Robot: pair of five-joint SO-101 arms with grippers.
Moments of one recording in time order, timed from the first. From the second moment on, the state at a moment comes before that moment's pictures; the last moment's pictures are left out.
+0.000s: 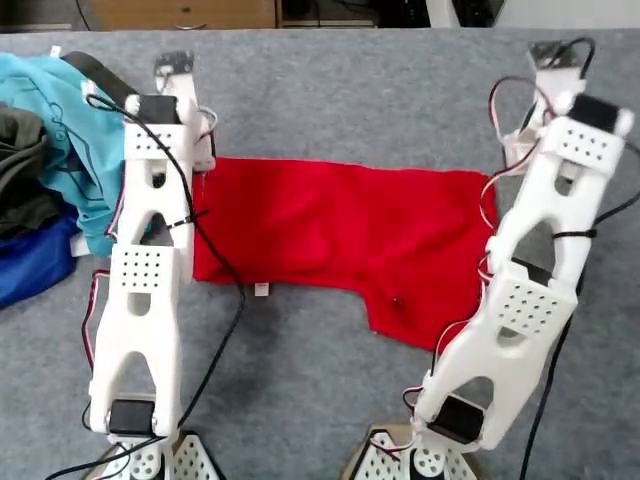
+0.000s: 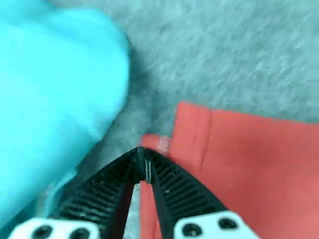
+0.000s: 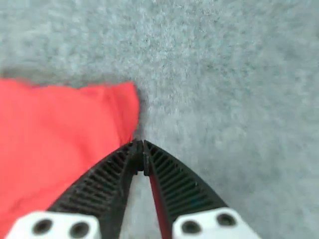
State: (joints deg) left arm -2.4 70.8 -91.6 99.7 -2.1; right arm 21.3 42.5 -55.3 92.9 18.9
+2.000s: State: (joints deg) left arm 9.1 35.5 -22.5 88.0 -7.2; right arm 24.4 10.0 26.9 55.4 40.6
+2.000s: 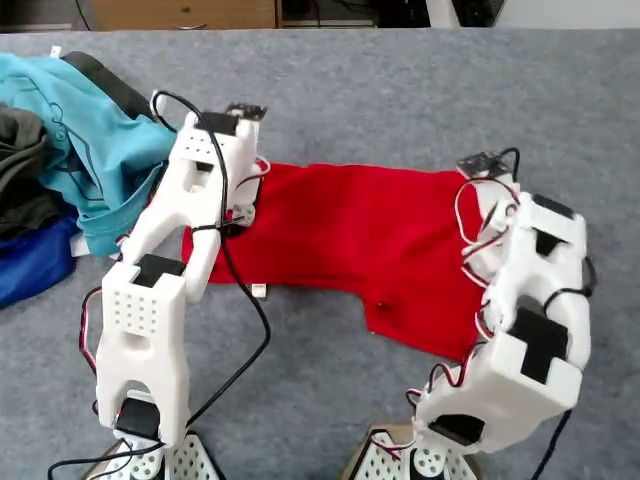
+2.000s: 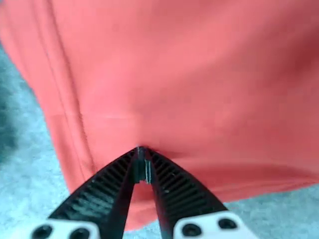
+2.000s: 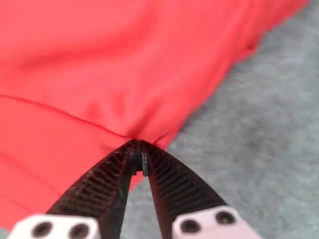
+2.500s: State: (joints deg) left arm 6.2 22.1 -2.5 74.9 -8.1; right arm 29.8 -5.1 26.1 63.5 48.8
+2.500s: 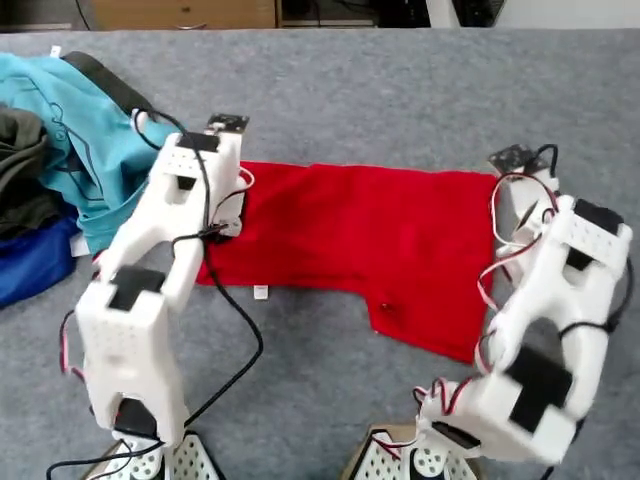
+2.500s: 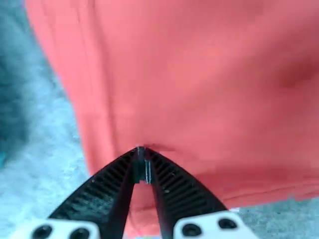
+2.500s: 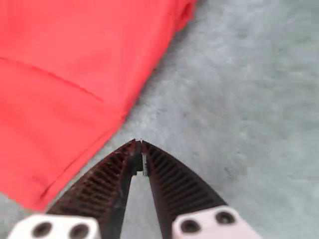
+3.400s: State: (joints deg) left arm -1.2 -20.7 44.3 64.8 -21.7; right arm 15.4 -45.0 70.6 68.2 81.9
